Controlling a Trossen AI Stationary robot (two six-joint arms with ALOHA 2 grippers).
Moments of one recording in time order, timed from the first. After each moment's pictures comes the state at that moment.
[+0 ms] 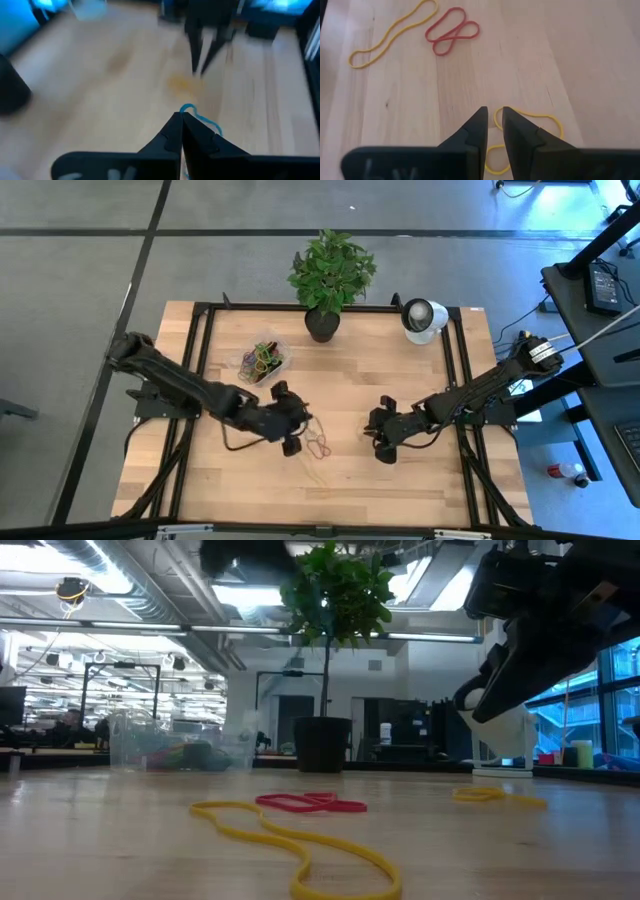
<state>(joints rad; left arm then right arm) -0.41 1.49 1.15 -0.40 -0.53 -0.50 0.44 1.43 0.66 -0.10 0.28 0.53</state>
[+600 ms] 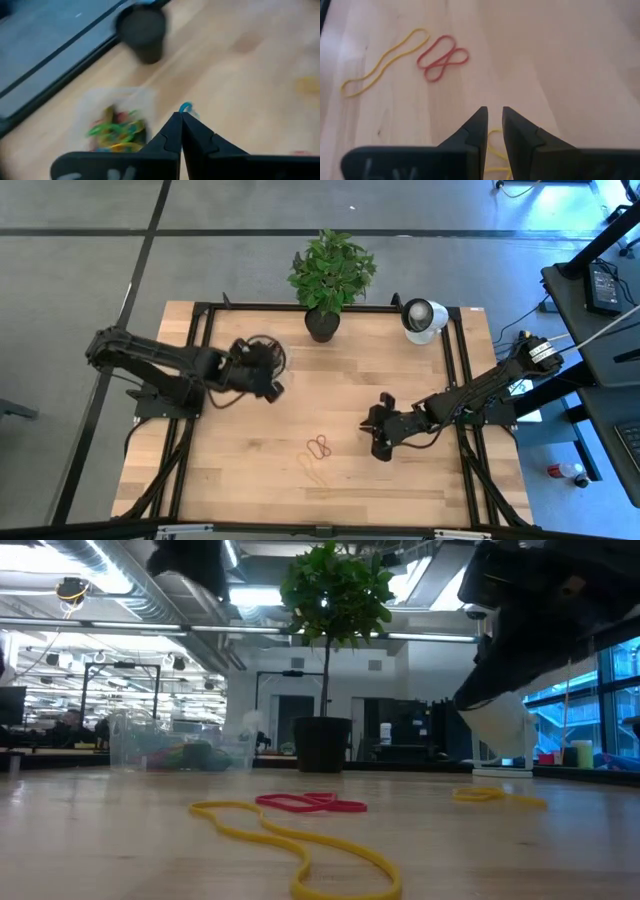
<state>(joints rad) -0.20 1.27 1.20 -0.96 -0.68 -0.76 0.43 1.43 0.66 -0.04 0.37 0.54</state>
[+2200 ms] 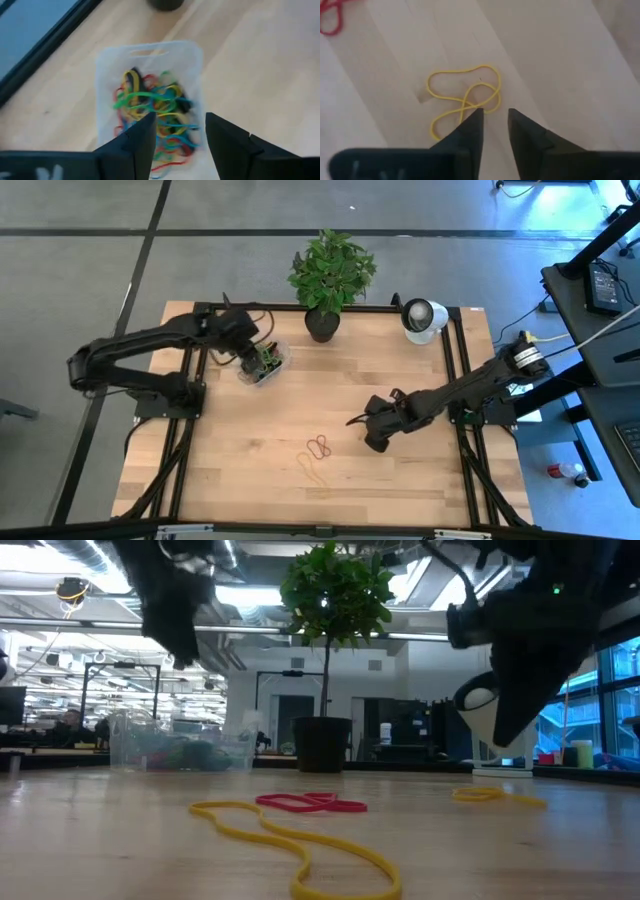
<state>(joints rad) 0.42 1.06 0.95 -0.89 -0.09 -0.22 0.36 1.57 0.91 -0.64 0.27 0.86</state>
